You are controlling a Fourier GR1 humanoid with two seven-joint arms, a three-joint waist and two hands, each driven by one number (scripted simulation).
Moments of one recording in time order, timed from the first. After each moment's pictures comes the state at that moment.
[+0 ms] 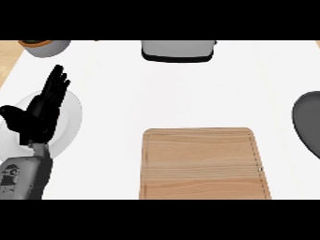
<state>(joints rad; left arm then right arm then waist) -0.25 0.17 0.09 -1.46 0.00 0.05 0.07 -0.45 -0.57 -0.57 -0.72 0.81 -0.46 -0.10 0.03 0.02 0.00</state>
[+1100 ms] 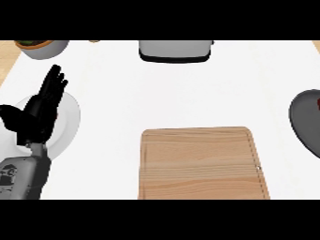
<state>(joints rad) -0.25 0.17 0.10 -1.46 0.00 0.05 0.07 -0.54 -0.64 -0.85 -0.30 0.46 -0.20 -0.59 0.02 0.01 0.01</state>
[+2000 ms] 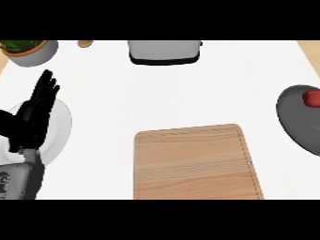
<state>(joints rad) -0.20 0.18 0.12 -1.49 -0.01 0.07 0.10 -0.06 -0.61 -0.96 -0.62 0.15 0.37 -0.75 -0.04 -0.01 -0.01</state>
